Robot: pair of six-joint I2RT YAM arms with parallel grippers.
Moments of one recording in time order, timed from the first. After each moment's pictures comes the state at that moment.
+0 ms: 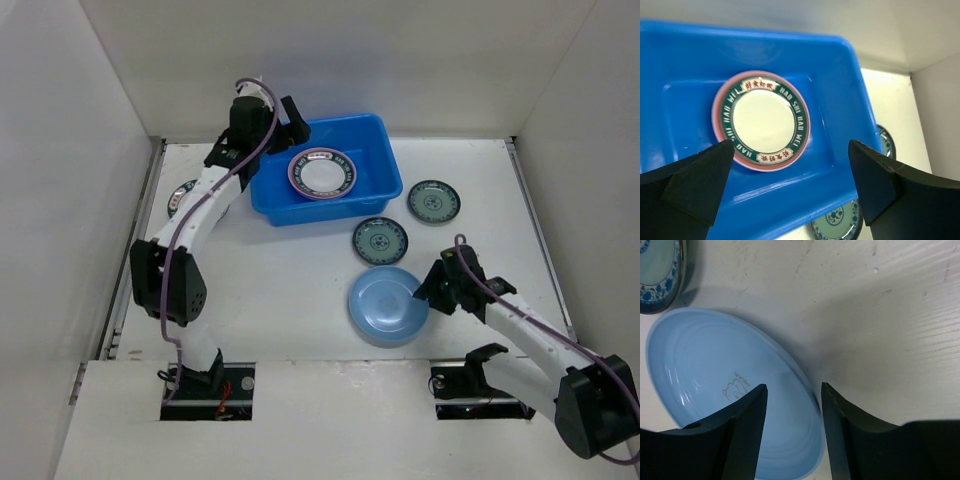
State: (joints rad) left arm -0.32 1.77 1.64 -0.24 0.04 -0.53; right arm 0.34 0.95 0.45 -0.50 0.03 0.86
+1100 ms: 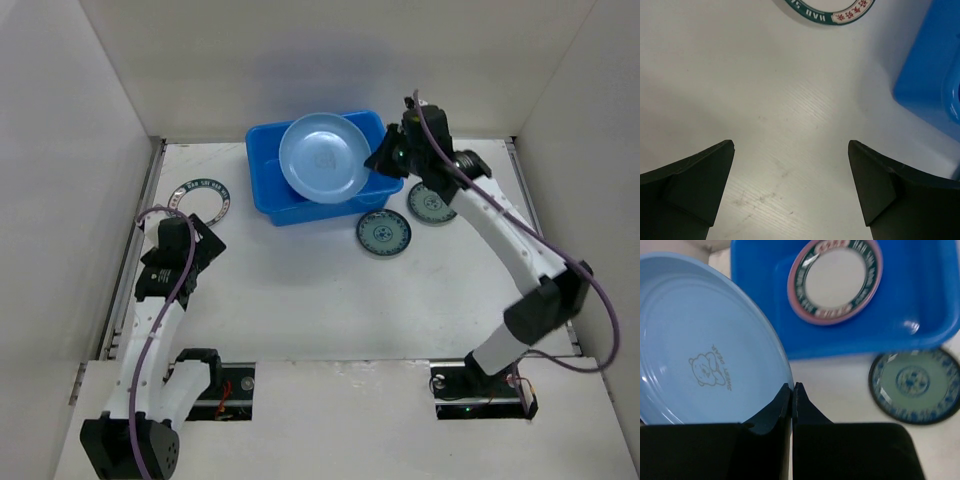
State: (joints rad) left arm -0.03 0.84 0.76 -0.67 -0.30 -0.66; right arm 0.50 1.57 1.67 -0.60 0.01 0.64
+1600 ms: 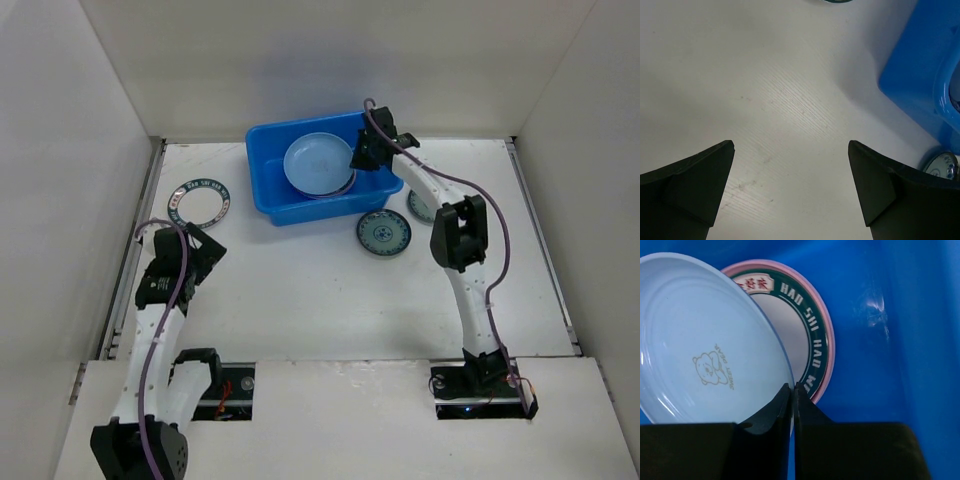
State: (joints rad) left arm 0.04 0.77 0.68 -0.67 -0.15 -0.78; right arm 0.39 2.38 2.27 -0.61 0.02 0.57
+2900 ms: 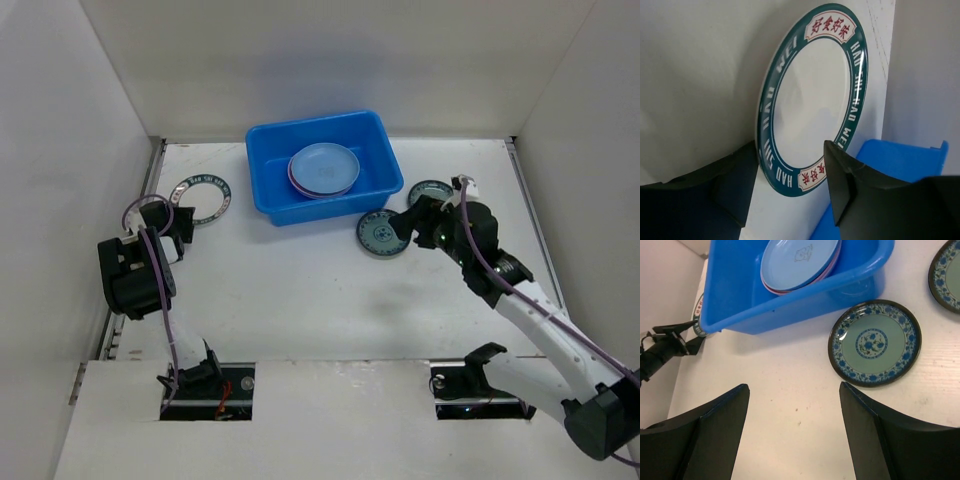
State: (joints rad) left arm 0.34 1.79 0.76 0.43 0.08 -1.19; right arm 0.46 0.97 0.82 -0.17 0.03 0.62
